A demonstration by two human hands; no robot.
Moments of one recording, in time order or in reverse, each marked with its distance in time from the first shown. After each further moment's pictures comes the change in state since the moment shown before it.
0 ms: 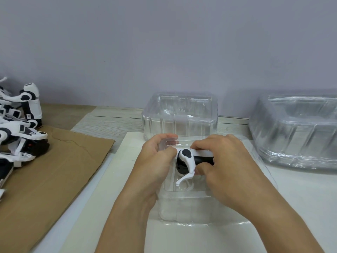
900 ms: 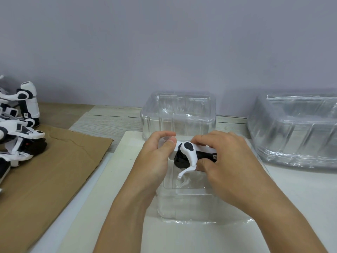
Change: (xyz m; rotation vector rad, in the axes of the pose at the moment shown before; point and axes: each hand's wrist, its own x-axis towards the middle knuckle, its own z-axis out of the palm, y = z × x) left_hand -0.002 0.004 0.002 0.042 -0.034 0.055; right_hand 0.000 0.004 -0.005 0.067 0.009 -0.033
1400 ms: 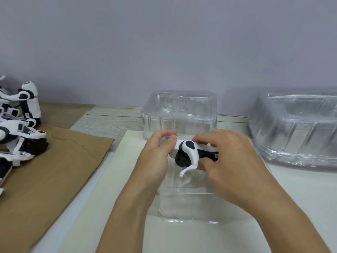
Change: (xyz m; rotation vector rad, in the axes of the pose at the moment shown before) left_hand -0.003 0.003 0.001 0.060 0.049 -0.038; right_hand 0.000 -0.001 -0.001 -0.040 0.033 0.010
